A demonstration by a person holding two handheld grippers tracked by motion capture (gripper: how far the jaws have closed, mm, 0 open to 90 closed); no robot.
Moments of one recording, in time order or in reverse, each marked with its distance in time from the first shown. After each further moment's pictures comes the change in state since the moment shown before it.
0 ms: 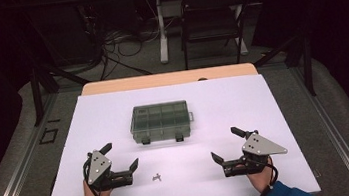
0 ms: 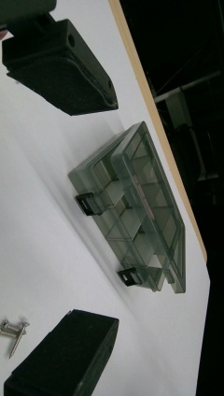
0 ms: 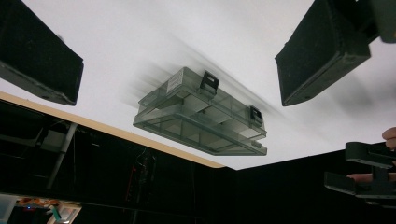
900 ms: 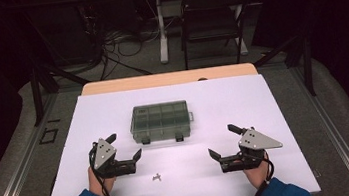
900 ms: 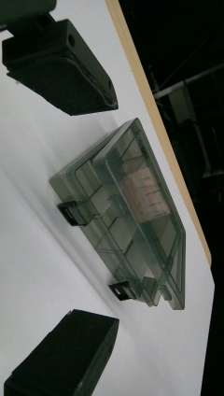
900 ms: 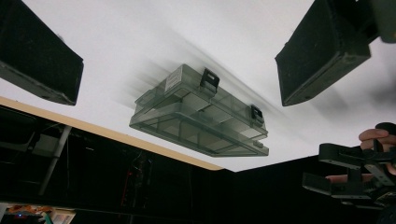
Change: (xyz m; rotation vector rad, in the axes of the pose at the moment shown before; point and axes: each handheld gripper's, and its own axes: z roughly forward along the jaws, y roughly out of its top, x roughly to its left) left arm 0.013 0.010 0.031 0.023 -0.021 0.006; right arm -0.006 0.001 0.012 0.017 0.018 0.017
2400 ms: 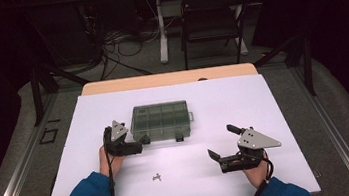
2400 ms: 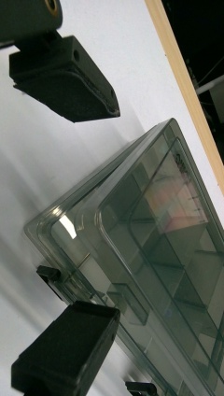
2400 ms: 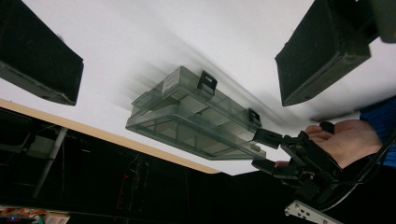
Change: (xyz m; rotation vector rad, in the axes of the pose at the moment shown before) left arm 0.033 -0.010 0.078 0.168 0.010 -0.009; right arm 0.000 0.000 0.002 0.007 0.007 -0.010
